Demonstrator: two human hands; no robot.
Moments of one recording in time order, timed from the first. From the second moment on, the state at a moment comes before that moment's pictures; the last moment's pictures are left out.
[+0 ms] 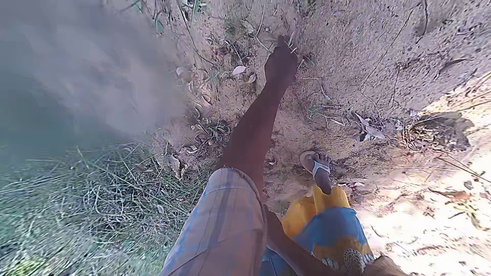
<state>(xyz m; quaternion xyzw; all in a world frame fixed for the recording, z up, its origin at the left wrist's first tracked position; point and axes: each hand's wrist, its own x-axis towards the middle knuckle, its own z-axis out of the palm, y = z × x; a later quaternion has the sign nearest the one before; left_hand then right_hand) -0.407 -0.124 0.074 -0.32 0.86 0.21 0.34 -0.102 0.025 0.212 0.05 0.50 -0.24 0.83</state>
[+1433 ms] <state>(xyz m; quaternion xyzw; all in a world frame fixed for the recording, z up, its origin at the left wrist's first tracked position) -0.352 -0.210 0.031 -0.44 0.78 0.29 0.35 -0.101 0.016 0.203 0.08 0.50 -0.22 0.83</state>
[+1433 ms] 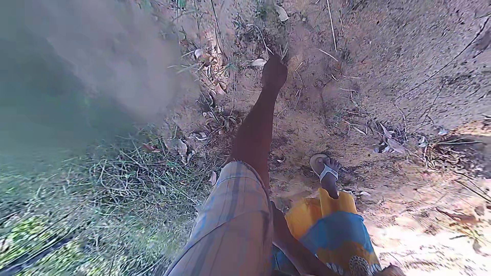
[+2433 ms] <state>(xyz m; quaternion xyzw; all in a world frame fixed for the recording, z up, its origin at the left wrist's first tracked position) -0.388 -0.211 0.050 -0.26 0.84 0.18 0.43 -0.109 0.020 0.196 0.17 0.49 -0.27 0.81</state>
